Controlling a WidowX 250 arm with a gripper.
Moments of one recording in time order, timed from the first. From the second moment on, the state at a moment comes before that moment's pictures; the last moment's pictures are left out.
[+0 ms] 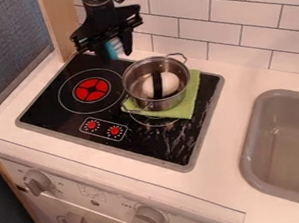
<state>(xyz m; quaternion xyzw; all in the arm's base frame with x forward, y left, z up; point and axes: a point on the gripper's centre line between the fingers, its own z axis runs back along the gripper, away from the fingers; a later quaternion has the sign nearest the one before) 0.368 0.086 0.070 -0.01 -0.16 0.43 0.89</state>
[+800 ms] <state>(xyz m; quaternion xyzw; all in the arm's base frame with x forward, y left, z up) 0.400 0.113 0.018 0.07 -0.13 0.42 0.89</state>
